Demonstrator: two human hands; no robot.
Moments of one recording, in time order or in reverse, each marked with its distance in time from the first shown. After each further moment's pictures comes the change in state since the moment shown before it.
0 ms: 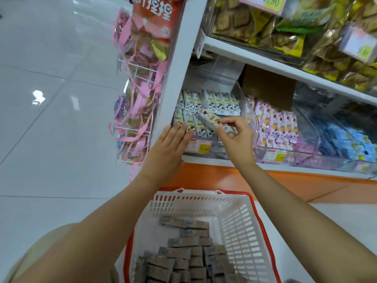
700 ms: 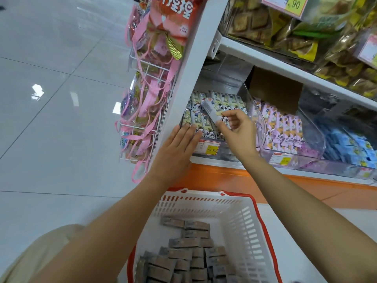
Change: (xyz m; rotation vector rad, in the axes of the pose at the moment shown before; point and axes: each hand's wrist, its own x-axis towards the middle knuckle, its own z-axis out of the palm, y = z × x) left_hand -0.002 0.001 0.005 -0.077 0.039 -0.002; right_hand 0.022 0.002 0.017 -0.137 -0.016 0.054
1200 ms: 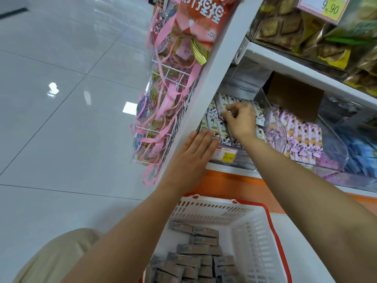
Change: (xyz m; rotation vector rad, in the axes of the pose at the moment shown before) left_hand -0.003 -0.001 0.000 -0.006 -0.007 -0.012; right_hand 0.070 0.014 0.054 -0.414 -0.041 0.028
